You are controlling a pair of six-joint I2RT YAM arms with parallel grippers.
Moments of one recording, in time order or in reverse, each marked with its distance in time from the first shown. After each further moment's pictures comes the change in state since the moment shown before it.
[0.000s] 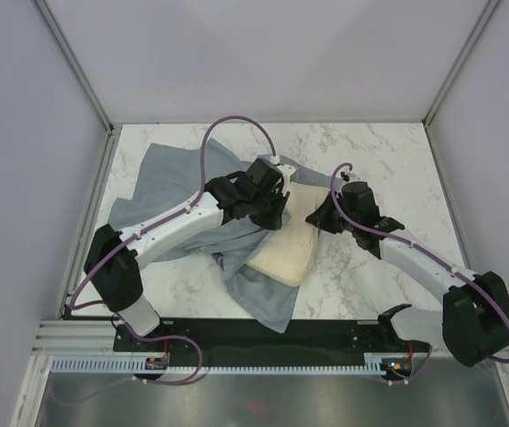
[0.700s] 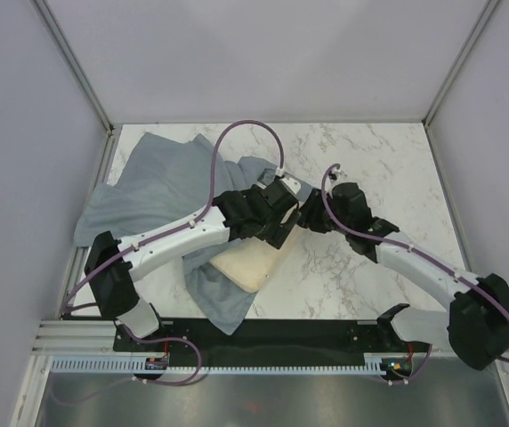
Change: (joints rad) left arm -0.149 -0.051 0.010 -0.193 -0.493 0.012; right arm 0.128 0.035 0.027 0.043 -0.008 -0.019
